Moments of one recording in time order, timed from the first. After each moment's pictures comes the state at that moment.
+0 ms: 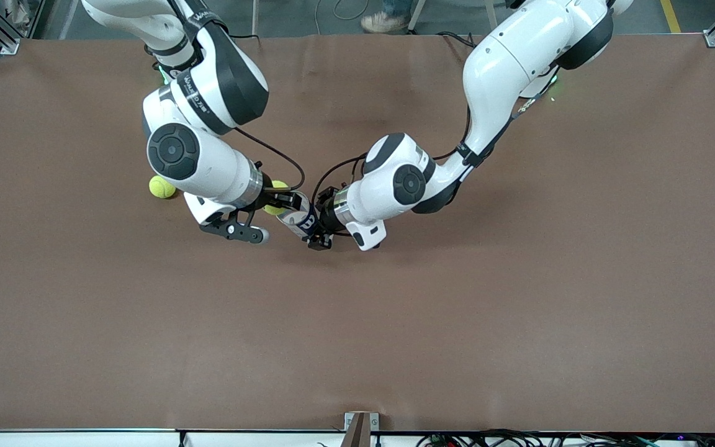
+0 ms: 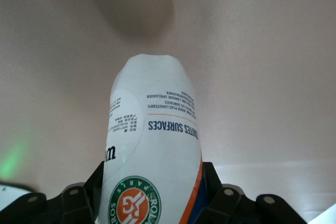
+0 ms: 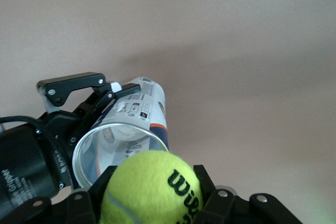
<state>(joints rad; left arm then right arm) -0.45 0.88 -0.48 -1.33 -0.39 2.51 -1.83 0.53 0.37 -0.04 -1.53 0.26 1.79 0.67</state>
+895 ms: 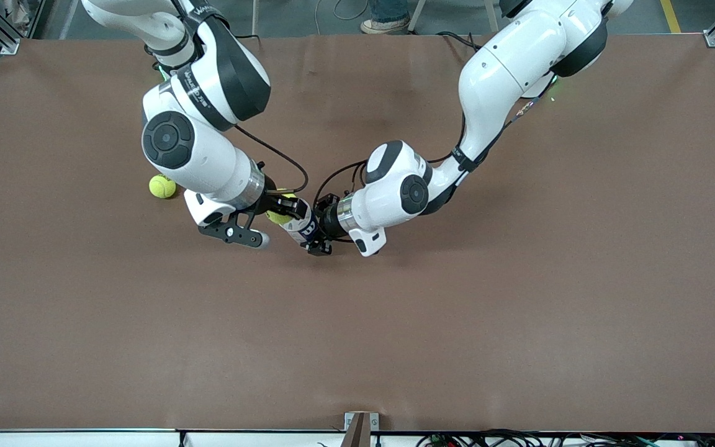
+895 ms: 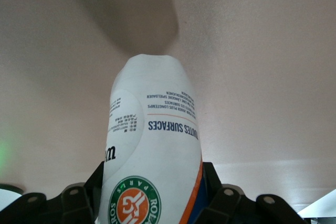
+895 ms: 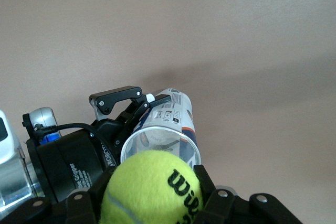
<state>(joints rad) -0.46 0.92 -0.48 -1.33 -0.42 2.59 -1.79 0.54 0.39 -0.04 -1.49 0.26 1.87 0.70</state>
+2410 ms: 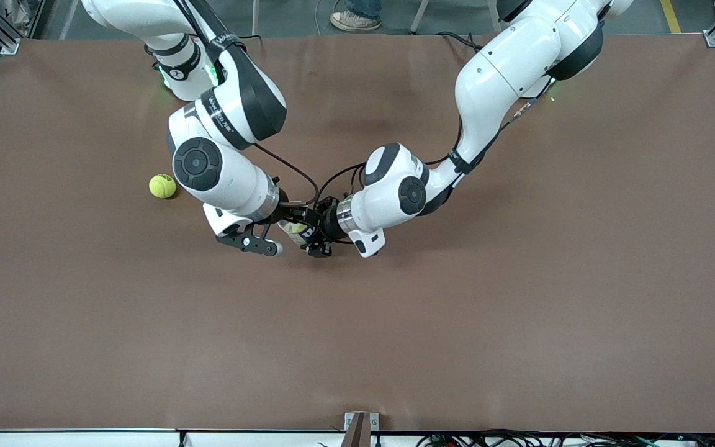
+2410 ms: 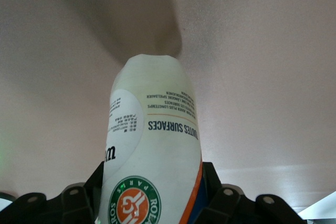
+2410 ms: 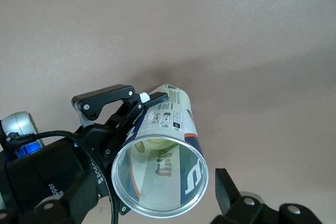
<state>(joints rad) -0.46 0.95 -0.48 -1.33 -0.42 2.63 -1.78 0.55 0.44 -0.04 -1.50 0.26 1.91 0.71</state>
